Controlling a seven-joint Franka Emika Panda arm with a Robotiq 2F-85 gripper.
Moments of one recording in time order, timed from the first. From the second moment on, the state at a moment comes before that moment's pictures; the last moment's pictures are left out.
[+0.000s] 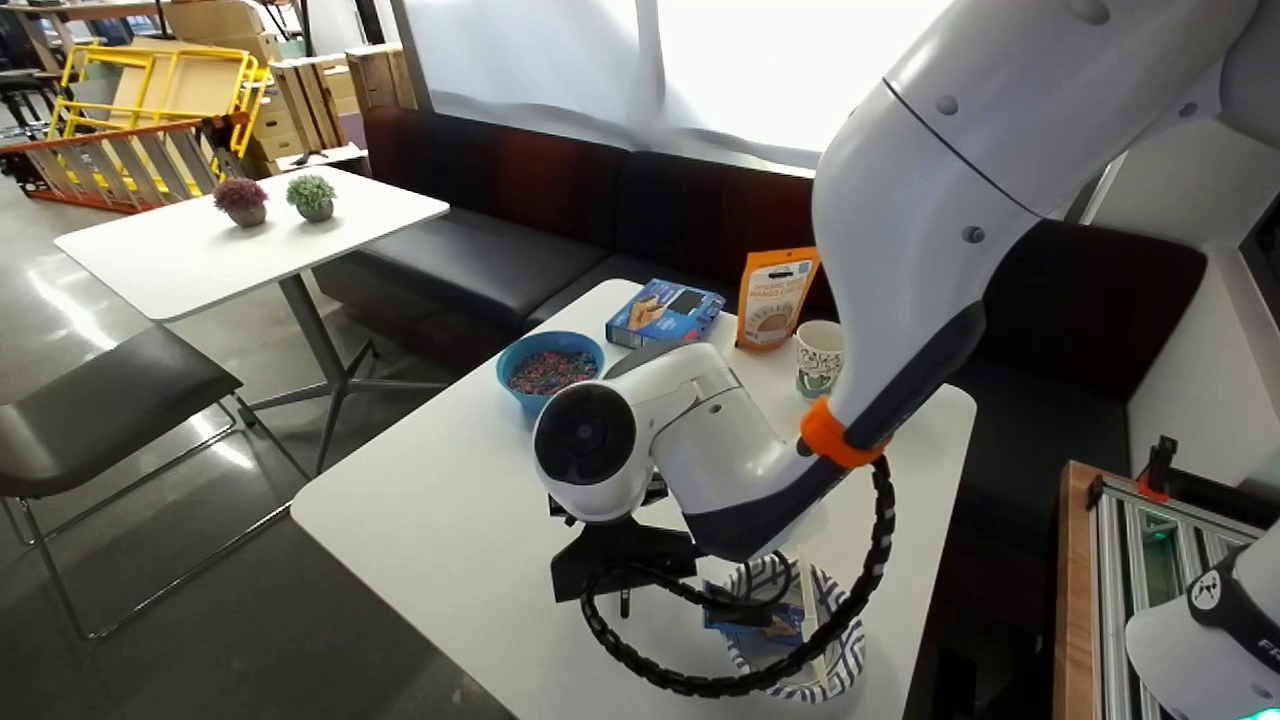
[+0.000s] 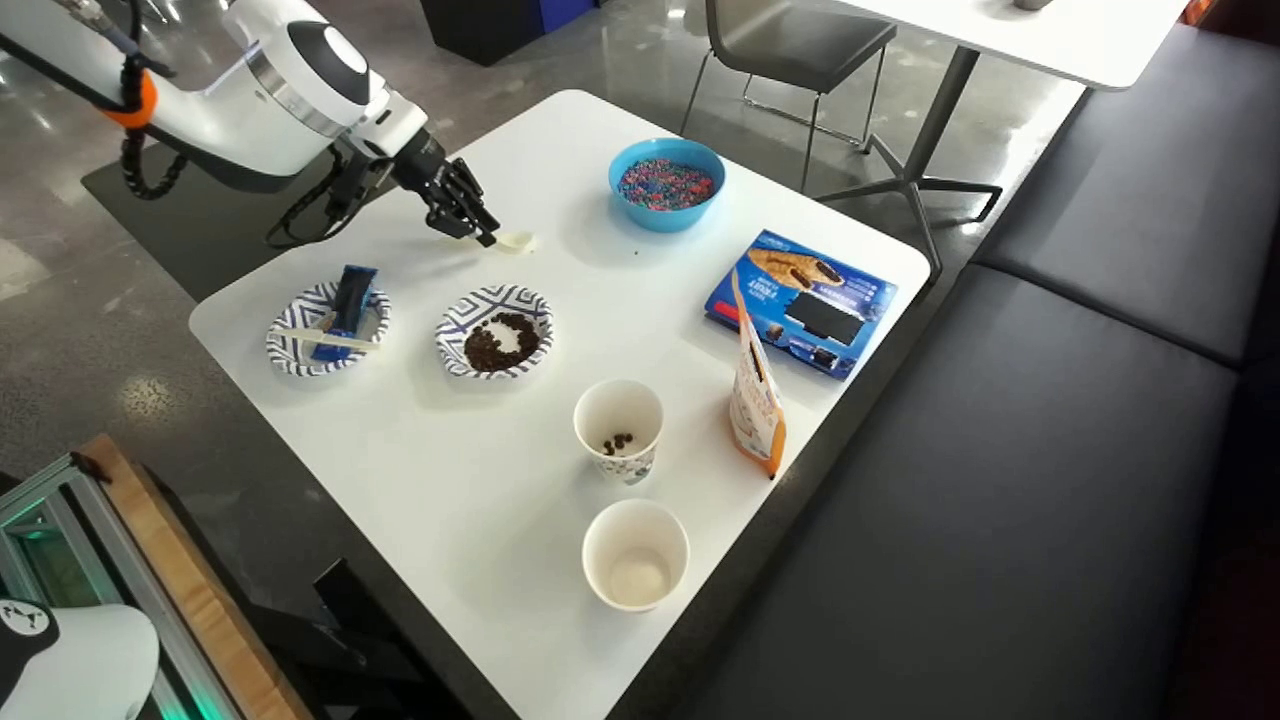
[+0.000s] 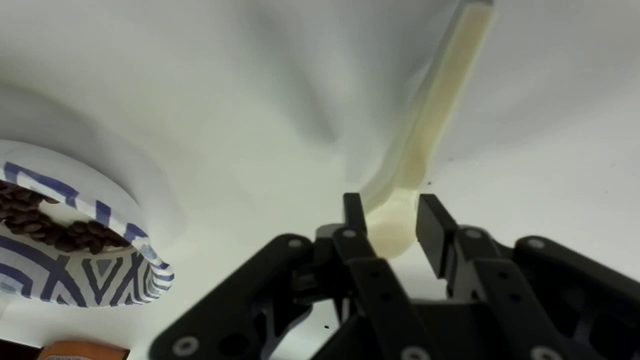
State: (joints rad) arm 0.45 0.59 -0.09 -1.97 -0.87 2.53 1.92
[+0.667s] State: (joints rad) arm 0.44 0.60 -0.06 -1.96 -0.91 2.53 1.95
